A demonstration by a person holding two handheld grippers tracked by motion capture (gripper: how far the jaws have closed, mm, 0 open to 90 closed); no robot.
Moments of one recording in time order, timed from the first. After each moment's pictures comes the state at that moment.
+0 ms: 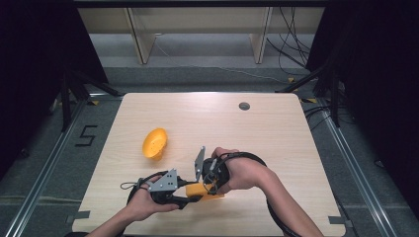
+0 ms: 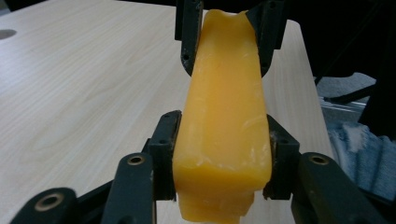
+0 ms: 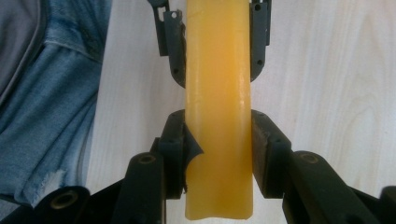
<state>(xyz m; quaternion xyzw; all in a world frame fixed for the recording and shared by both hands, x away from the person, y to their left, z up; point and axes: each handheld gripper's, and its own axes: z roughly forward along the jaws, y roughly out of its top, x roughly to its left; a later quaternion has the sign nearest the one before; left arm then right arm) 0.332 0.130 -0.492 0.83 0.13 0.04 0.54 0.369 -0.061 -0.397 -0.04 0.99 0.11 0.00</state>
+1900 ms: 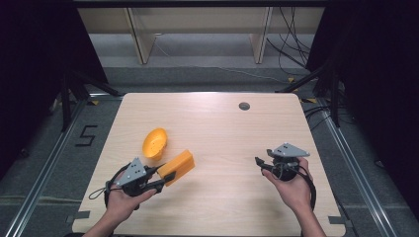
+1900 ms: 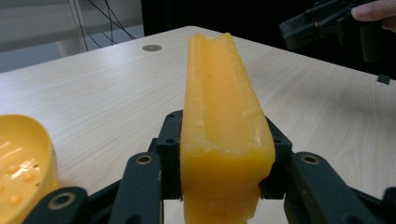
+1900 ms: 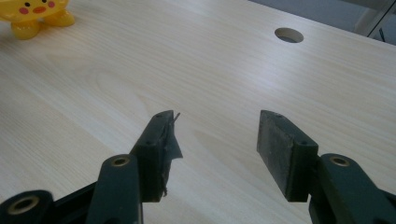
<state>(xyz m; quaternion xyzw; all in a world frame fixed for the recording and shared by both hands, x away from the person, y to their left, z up) 0.329 0.195 -0.463 0.75 0.29 0.18 0.57 0.368 -0.238 -0.445 0.42 0.78 0.40 0.25</state>
